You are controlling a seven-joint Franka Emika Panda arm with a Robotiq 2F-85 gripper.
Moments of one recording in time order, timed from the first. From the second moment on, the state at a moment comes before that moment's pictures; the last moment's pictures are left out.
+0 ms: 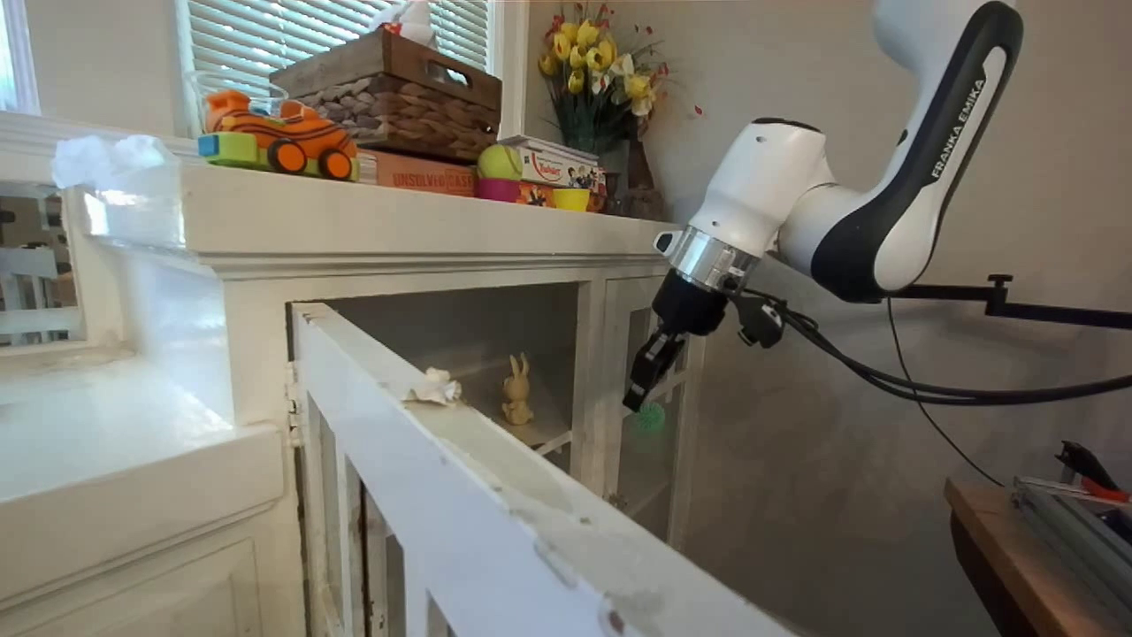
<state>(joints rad) -0.58 0.23 0.29 -2.52 -1.03 3.19 0.76</state>
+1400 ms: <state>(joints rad) -0.59 -0.07 0.25 -2.47 -1.04 3.22 0.76</state>
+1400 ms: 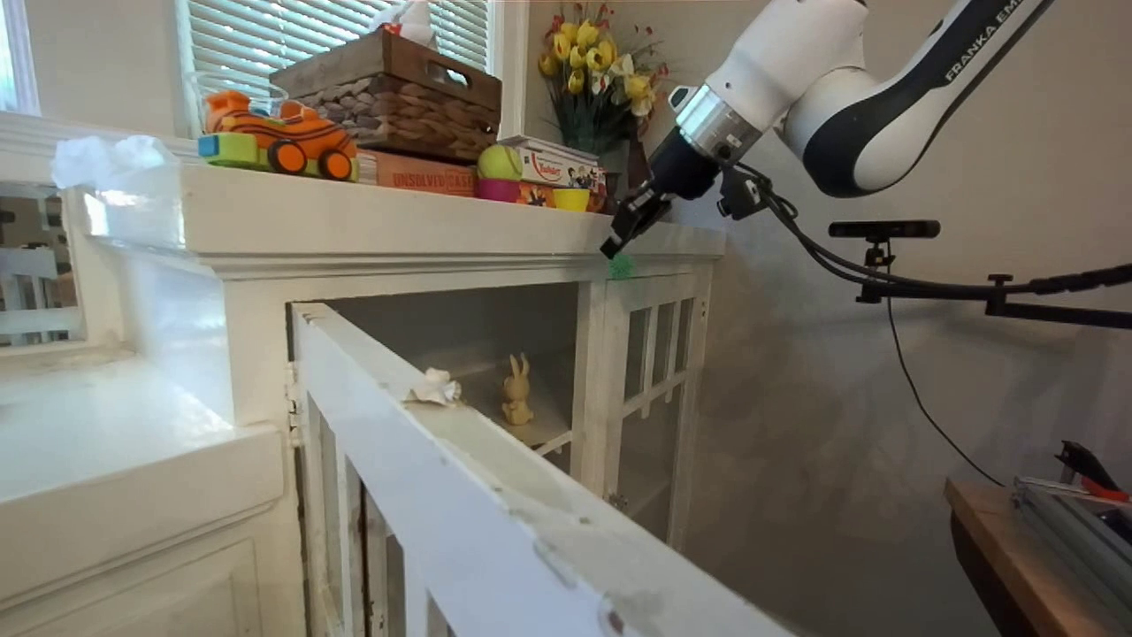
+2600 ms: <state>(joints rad) -0.70 -0.19 0.28 -2.37 -1.04 3.22 0.80</state>
